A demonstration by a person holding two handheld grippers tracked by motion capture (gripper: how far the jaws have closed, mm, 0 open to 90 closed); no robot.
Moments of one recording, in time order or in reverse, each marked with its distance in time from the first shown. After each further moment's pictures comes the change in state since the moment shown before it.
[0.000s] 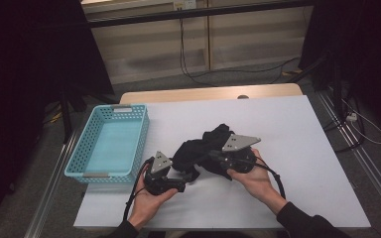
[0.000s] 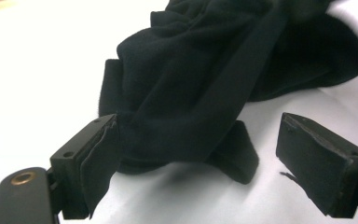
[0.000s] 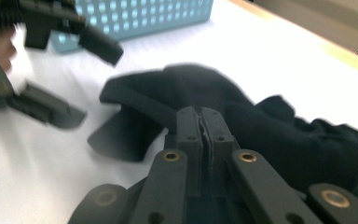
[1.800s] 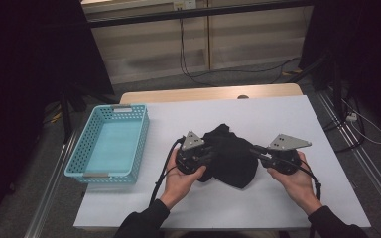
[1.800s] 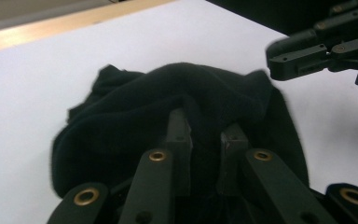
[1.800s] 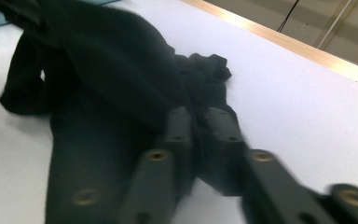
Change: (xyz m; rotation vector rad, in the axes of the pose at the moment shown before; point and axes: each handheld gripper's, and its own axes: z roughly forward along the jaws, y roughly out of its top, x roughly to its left) left arm -0.038 0.073 0.047 -0.068 -0.165 -0.040; right arm -0.046 -0.050 -0.075 0.013 -0.211 0.081
